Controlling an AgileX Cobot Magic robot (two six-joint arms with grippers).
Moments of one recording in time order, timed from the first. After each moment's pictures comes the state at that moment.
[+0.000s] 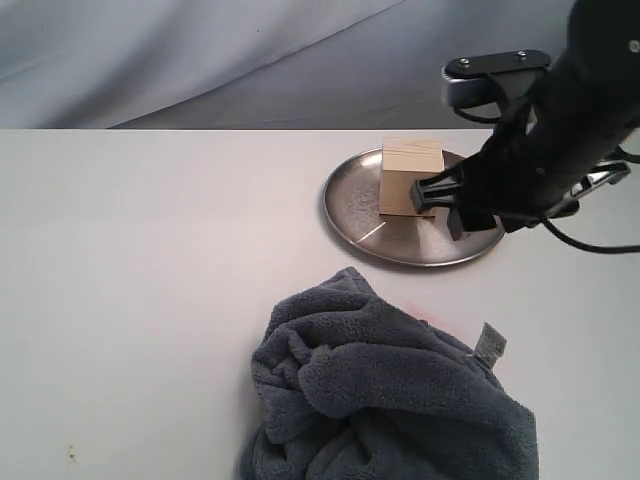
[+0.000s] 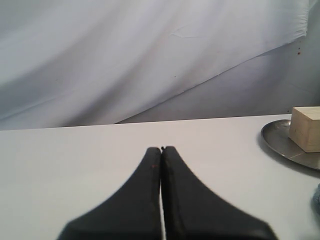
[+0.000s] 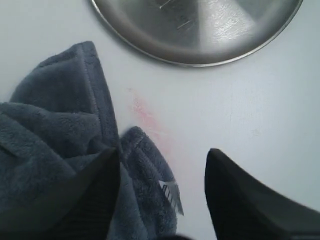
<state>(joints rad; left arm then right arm) -0.13 0.00 0.00 -0.12 0.13 0.11 0.60 1.54 -1.16 -0.10 0.91 0.30</state>
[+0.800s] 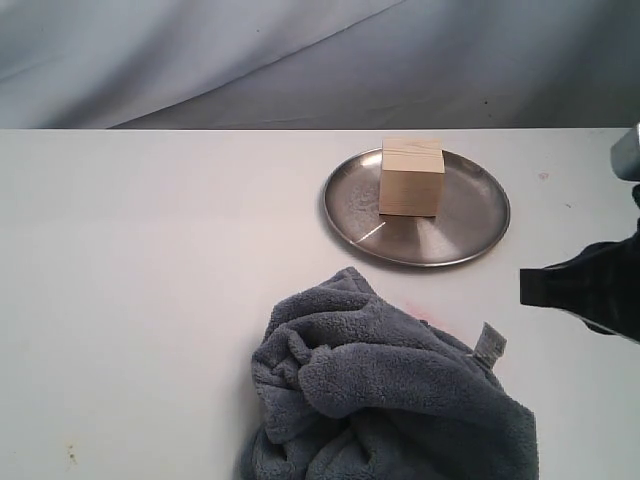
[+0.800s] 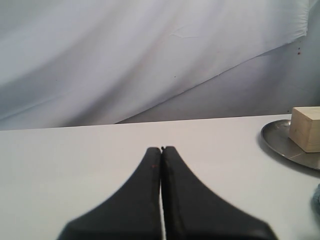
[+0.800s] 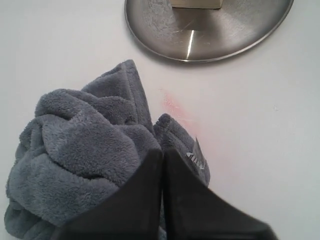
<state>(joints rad) -0.13 0.00 0.00 -0.12 0.13 0.11 0.60 0.95 -0.59 -0.04 0.51 0.41</state>
